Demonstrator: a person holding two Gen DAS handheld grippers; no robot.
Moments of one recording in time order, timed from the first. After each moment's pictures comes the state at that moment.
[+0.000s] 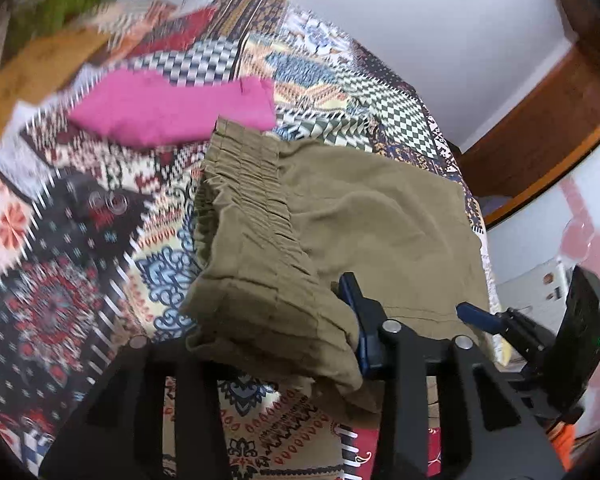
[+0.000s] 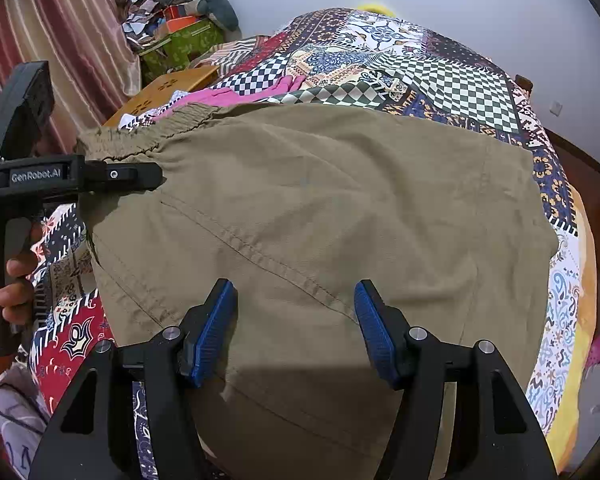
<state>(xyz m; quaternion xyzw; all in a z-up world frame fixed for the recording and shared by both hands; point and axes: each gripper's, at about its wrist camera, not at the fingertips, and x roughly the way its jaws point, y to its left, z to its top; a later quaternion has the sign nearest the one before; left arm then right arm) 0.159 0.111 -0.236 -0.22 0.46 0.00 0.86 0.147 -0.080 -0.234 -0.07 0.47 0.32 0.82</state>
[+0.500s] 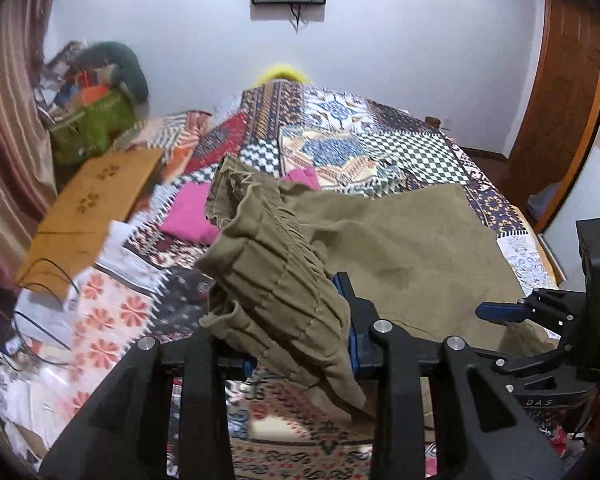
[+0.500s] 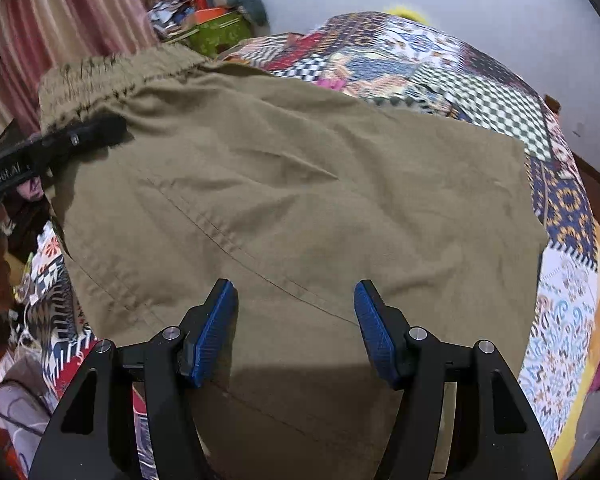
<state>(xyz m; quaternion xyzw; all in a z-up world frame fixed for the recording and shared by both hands) 0.110 0.107 -0.170 -0.06 0.37 0.10 0.92 0.142 -0.043 -0.226 -0.10 0.46 0.36 0.81</state>
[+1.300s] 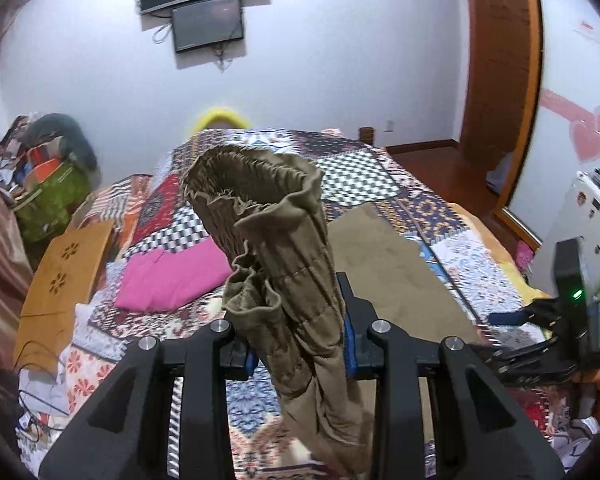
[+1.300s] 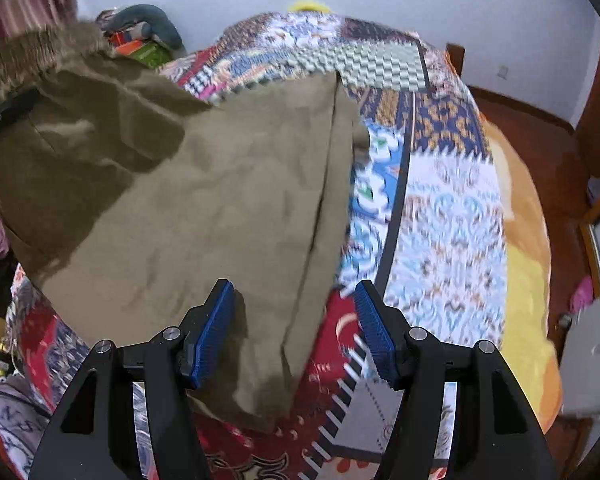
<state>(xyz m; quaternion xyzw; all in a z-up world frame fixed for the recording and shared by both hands) 0.133 0.011 -0.126 0.03 0.33 0.00 0.94 0.137 -0.162 -0.239 -0.03 0.49 0.23 0.84</state>
